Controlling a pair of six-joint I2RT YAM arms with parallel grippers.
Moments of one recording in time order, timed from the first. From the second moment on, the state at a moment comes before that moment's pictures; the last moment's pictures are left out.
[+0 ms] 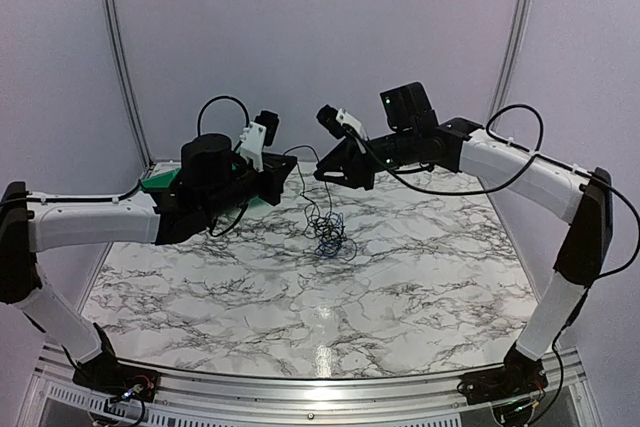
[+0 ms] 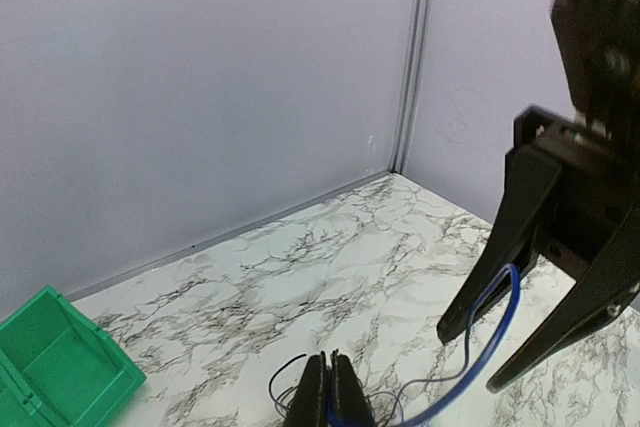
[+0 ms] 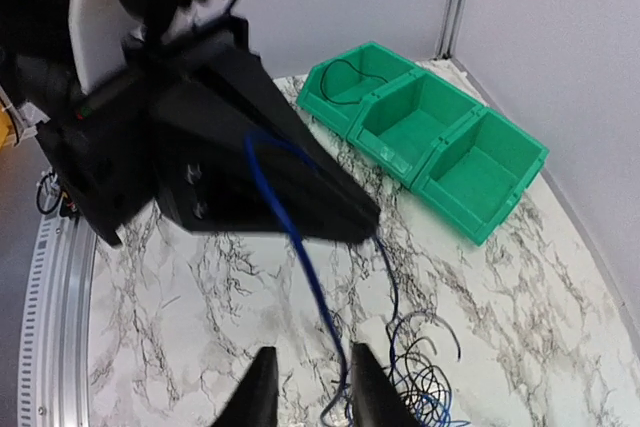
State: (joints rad) left arm -0.85 1.55 1.05 0.39 -0.09 -0.09; right arm 0.68 1.72 1.64 -0.47 -0.63 -0.34
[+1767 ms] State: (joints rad) left arm -0.85 0.86 1.07 -0.21 -0.70 -0.06; right arm 0.69 2.19 1.54 -0.22 -0.38 -0.47
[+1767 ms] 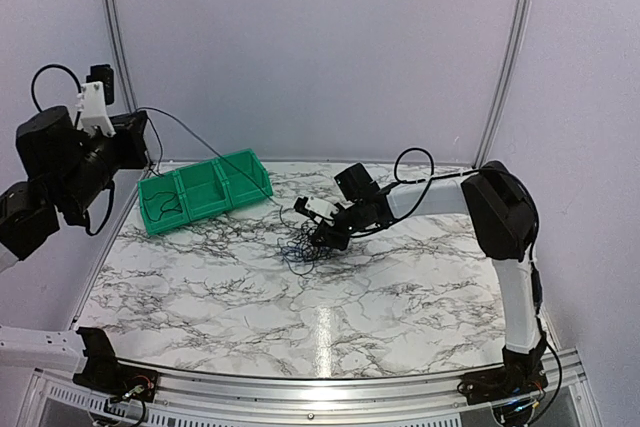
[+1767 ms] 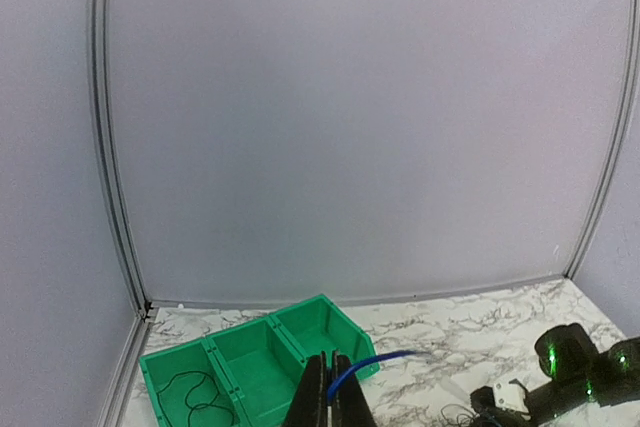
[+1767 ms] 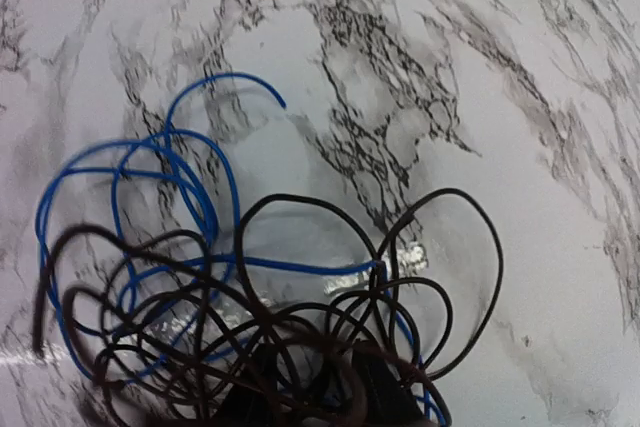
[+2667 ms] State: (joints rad) left arm -0.83 1.01 1.16 -0.29 -0.72 -0.06; right arm 0.66 1.92 1.51 -0.41 -0.39 -0.47
